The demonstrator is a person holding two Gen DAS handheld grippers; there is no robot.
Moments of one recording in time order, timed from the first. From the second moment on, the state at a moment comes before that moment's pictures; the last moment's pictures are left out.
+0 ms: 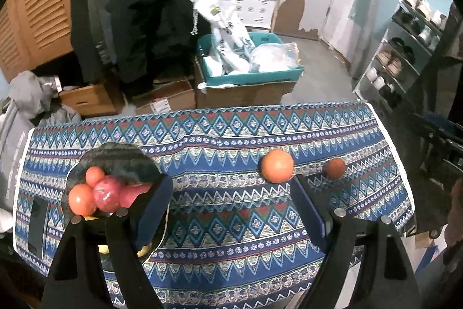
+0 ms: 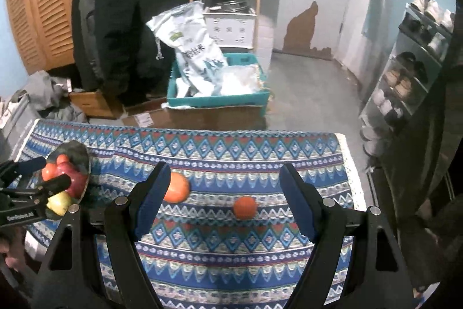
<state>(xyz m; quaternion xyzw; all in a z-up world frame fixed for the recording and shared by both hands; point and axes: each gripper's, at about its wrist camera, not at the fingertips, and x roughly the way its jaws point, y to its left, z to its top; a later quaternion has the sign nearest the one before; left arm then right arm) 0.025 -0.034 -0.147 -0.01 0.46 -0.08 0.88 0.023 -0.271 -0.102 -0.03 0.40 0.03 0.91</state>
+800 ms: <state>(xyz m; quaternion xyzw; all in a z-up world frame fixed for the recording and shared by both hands) 0.093 -0.076 -0.222 0.01 0.53 -0.10 0.84 0.103 -0.292 -0.213 -0.04 0.53 0.04 0.85</state>
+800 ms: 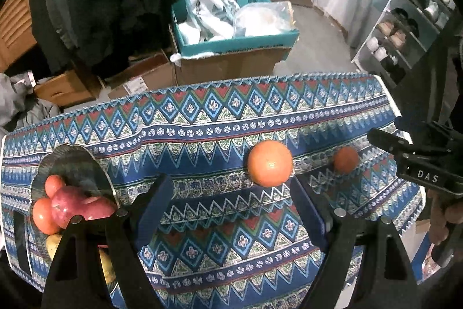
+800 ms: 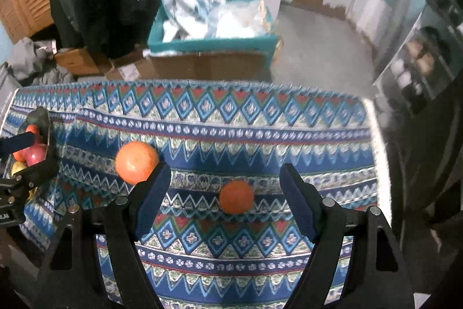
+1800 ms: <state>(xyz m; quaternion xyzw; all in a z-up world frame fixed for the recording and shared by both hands) 0.144 -0.125 -0.318 -0.04 0.62 -0.12 0.77 0.117 -0.321 -0.321 0.01 0.61 0.06 0.79</state>
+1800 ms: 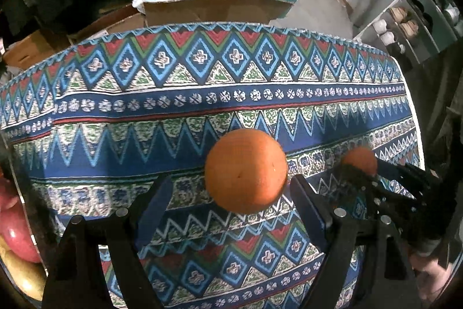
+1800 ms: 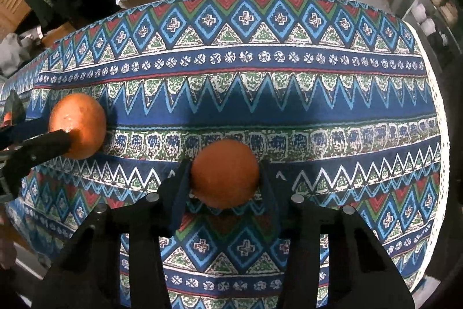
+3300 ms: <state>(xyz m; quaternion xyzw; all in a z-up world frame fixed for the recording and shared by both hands) 0.096 -0.138 -0.251 0.04 0.52 -0.15 0.84 0.079 -0.323 -0.212 0.03 0.49 0.05 0.87</state>
